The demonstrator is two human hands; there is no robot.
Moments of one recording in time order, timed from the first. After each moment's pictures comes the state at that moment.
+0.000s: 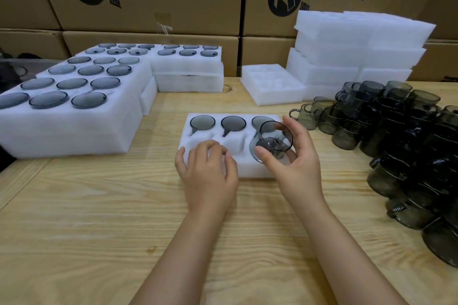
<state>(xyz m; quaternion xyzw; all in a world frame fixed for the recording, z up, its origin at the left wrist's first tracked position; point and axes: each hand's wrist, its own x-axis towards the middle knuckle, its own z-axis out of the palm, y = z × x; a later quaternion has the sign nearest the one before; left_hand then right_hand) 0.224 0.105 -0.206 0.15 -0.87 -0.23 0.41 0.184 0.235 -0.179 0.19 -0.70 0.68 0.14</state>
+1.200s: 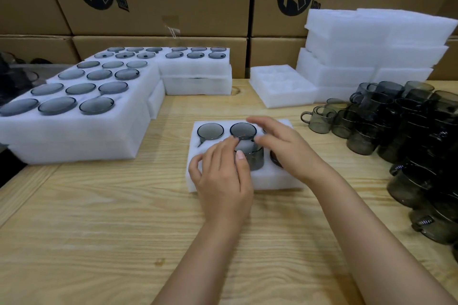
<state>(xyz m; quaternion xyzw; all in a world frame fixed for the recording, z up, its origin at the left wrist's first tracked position) 0.220 0.116 -0.199 0.13 -0.84 -0.28 0.45 0.138 0.218 -0.147 0.31 -0.78 0.54 -0.09</state>
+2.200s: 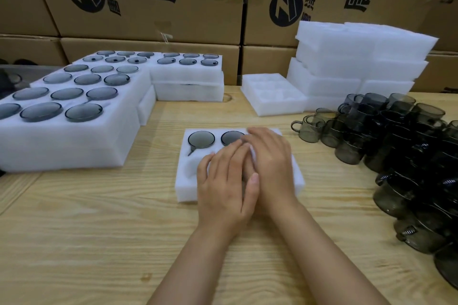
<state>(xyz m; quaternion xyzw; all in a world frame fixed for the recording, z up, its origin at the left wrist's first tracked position) 0.215 0.113 -0.200 -0.02 -0.86 -0.21 0.46 0.154 0.191 -0.175 0.28 -0.81 0.34 0.38</state>
